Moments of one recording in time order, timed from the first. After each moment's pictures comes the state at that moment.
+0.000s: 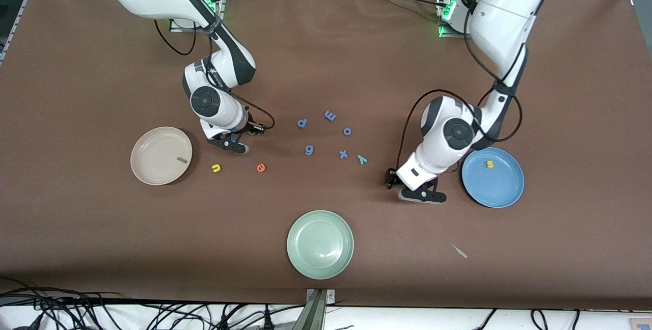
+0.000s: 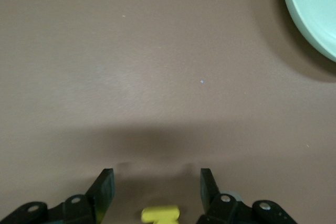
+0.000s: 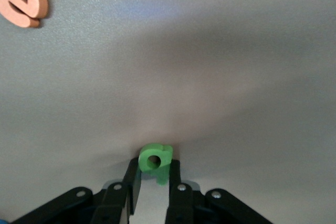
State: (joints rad) left arm -0.35 0.74 -0.05 -1.67 -0.13 2.61 -0.21; right arm 0.23 0.51 0.25 -2.08 0.03 2.45 0.74
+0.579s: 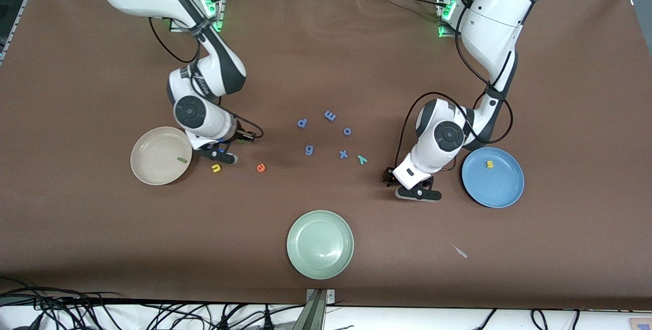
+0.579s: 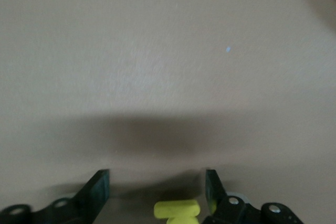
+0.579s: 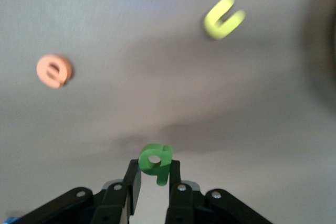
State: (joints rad) left arm -0.37 0.75 -0.03 -1.72 -0.13 2.62 -0.21; right arm 0.23 0.49 0.17 -1.92 0.02 2.24 0.62
